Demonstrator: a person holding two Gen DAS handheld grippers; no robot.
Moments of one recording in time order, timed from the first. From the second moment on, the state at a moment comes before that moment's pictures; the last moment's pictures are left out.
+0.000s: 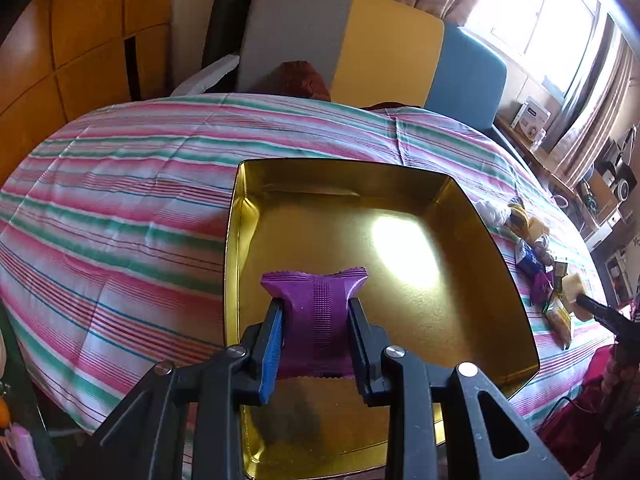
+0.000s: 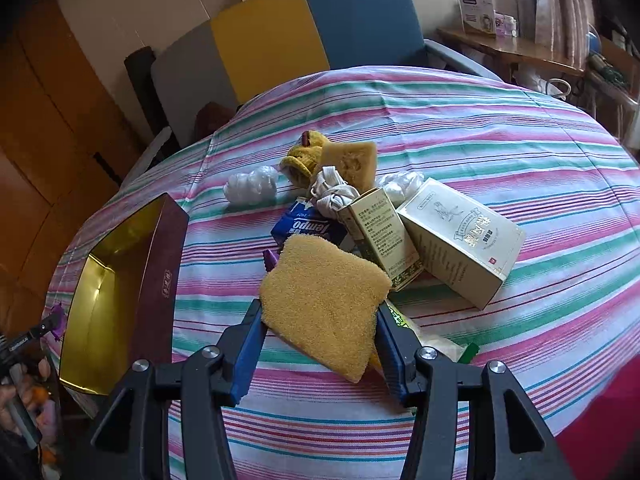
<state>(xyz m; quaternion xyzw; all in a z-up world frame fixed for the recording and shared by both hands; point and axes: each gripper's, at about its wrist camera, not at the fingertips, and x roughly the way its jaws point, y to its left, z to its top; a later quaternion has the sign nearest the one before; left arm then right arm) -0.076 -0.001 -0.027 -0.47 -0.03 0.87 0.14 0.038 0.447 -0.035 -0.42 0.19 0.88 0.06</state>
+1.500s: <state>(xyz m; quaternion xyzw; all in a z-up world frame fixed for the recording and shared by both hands) -0.072 -0.020 -0.018 -0.43 -0.02 0.90 0.06 0.029 0.435 -0.041 -0.45 0.15 0.88 0.07</state>
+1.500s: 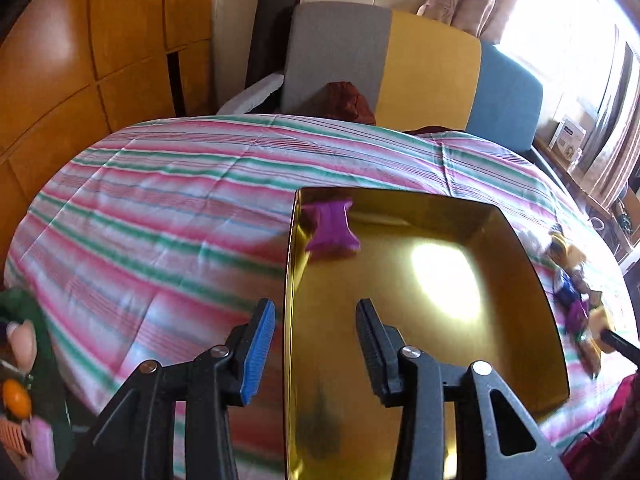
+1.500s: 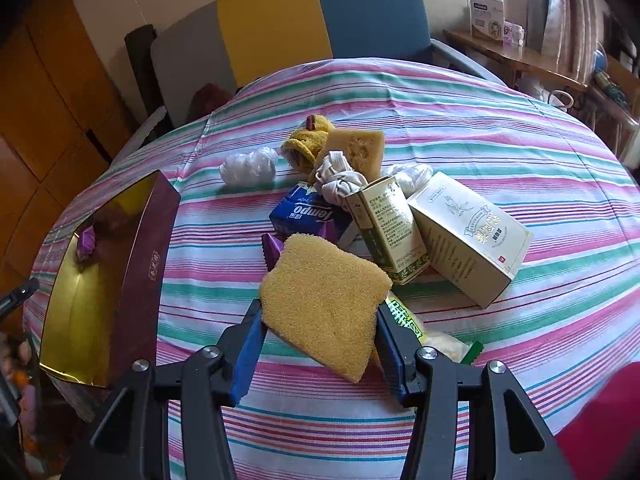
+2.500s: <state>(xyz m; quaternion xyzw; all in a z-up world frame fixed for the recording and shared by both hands) -0.037 -0.050 -0.034 -0.44 -0.05 0.90 0.04 -0.123 0.143 -0.033 -0.51 0.03 0.85 -0.16</state>
